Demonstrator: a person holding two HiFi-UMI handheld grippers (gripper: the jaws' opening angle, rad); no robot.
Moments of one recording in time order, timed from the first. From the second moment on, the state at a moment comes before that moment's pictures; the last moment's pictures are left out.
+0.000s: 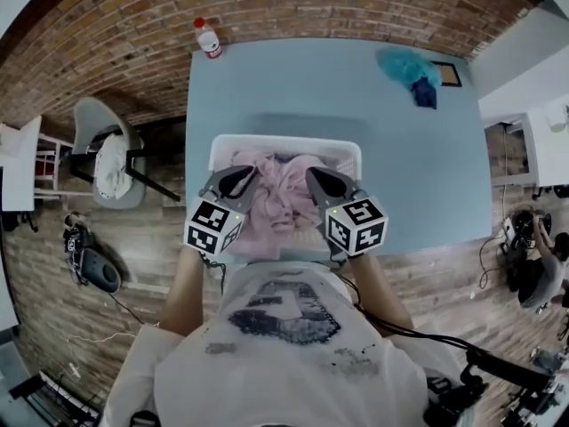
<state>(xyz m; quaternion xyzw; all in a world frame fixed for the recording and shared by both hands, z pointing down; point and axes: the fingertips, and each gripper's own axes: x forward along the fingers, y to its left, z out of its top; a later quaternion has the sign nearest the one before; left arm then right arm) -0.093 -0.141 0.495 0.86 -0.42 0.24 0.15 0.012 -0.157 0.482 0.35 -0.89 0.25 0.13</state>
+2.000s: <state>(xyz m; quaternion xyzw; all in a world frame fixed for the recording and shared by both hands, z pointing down) -0.064 -0.094 0.649 0.78 0.01 0.61 0.13 -0.030 -0.122 0.661 -0.09 -0.80 -0.01 0.59</state>
